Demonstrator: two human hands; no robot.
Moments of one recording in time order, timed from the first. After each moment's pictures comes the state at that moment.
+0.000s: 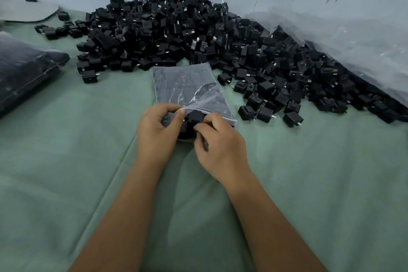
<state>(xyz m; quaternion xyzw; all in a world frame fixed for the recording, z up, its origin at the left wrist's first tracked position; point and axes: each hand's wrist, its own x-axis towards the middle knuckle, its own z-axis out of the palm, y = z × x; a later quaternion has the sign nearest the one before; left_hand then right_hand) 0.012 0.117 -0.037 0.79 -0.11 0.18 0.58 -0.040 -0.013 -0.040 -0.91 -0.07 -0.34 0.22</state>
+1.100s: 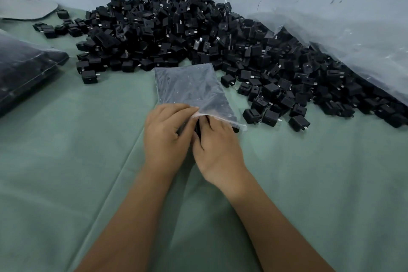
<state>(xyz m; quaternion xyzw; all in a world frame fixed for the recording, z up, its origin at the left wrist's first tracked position) 0.013 0.113 -0.039 0.81 -0.24 0.34 0.41 -0.026 0.001 -0.029 -0.98 -0.01 -0.14 0.15</state>
